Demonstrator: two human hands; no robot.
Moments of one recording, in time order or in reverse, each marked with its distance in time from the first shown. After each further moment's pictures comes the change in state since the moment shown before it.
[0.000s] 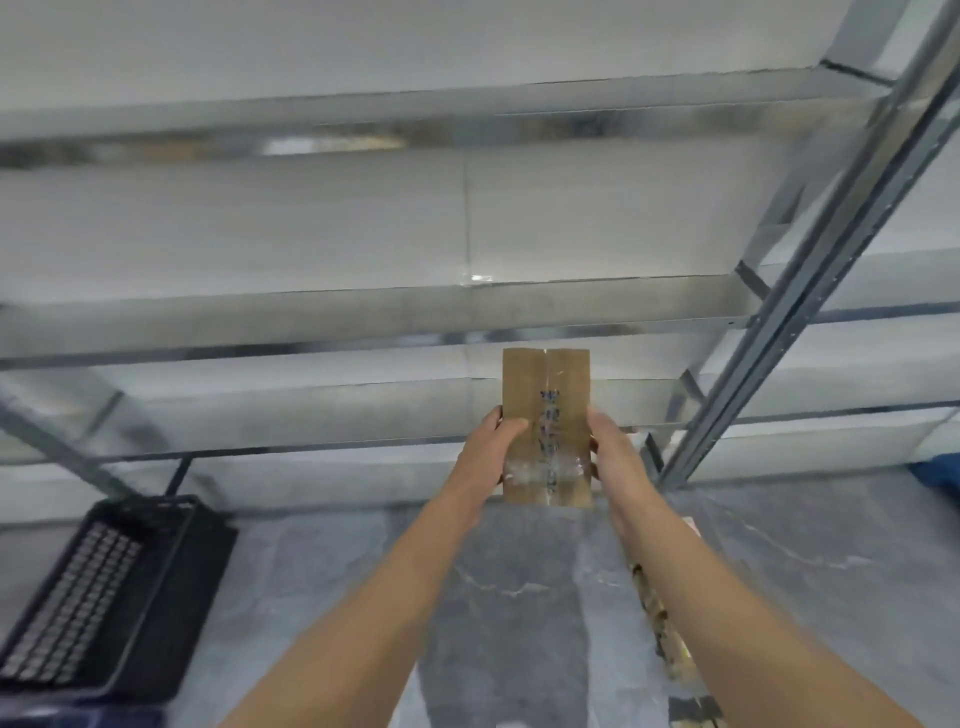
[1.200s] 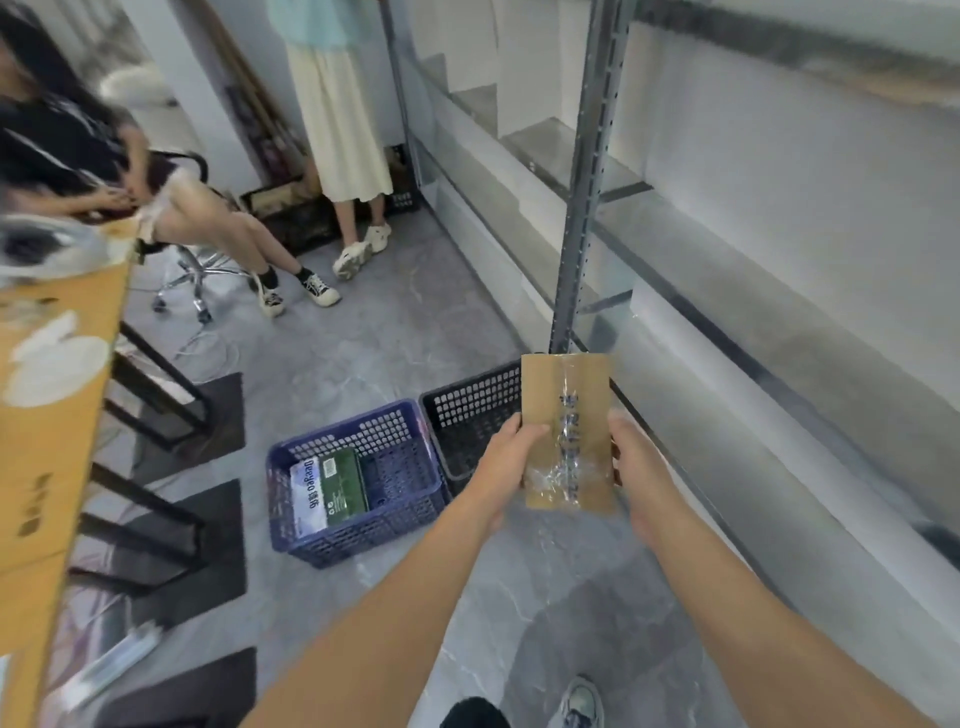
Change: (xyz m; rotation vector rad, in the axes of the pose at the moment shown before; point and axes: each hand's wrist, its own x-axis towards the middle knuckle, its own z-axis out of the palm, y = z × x) left_hand -0.130 -0.130 -0.499 -0.590 1.068 -0.100; right_hand 0.018 -0.017 0.636 -0.402 -1.071 0.050
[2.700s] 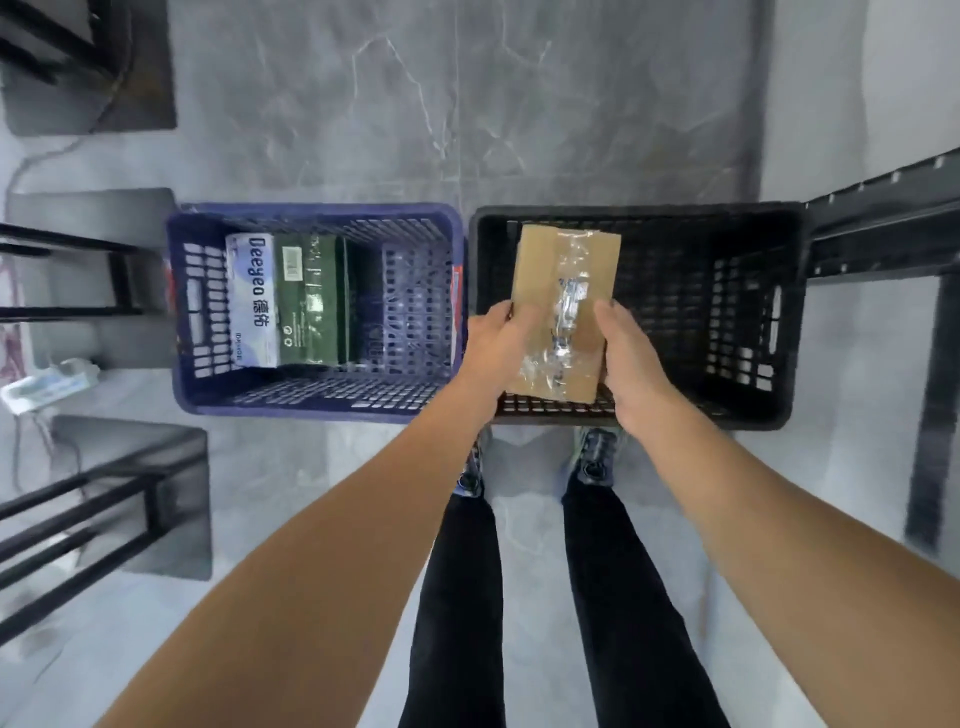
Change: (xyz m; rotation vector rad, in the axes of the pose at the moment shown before) left_hand 0.557 -0.213 -0.233 -0.163 0.440 -0.675; right_hand 0.601 0.198 0.252 -0.413 -0.335 0.502
